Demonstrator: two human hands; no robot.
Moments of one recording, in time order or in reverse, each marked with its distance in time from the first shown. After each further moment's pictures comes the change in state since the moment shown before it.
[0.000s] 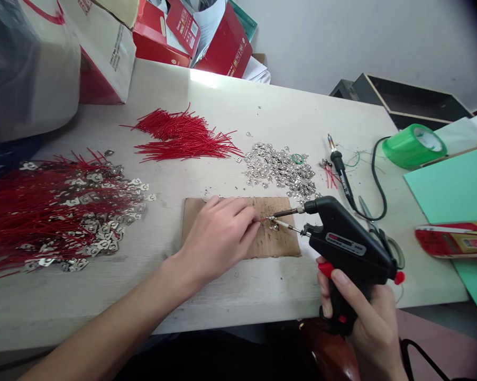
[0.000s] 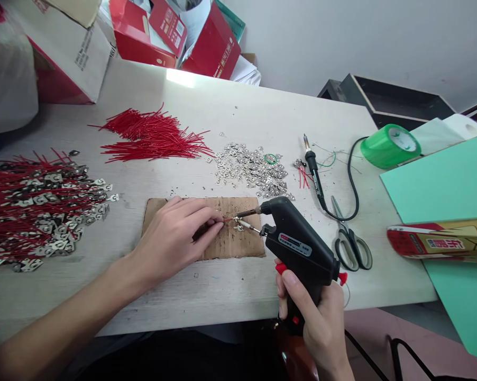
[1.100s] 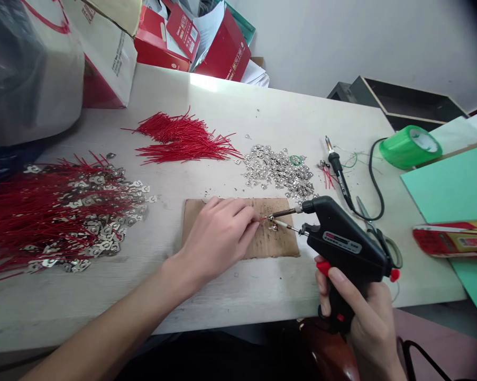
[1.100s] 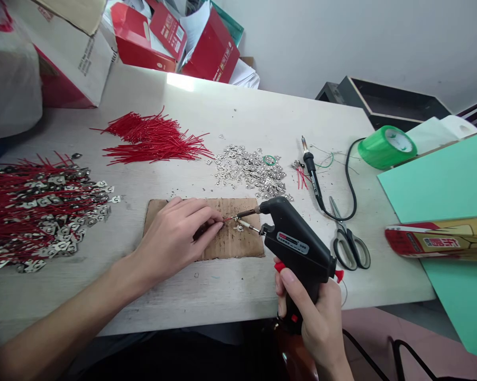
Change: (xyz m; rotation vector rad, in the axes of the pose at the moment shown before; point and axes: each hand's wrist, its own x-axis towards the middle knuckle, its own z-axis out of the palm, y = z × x) left_hand 0.001 0.001 -0.001 0.001 -0.012 -0.014; right_hand 0.000 -0.001 0.002 -0.009 0.021 0.024
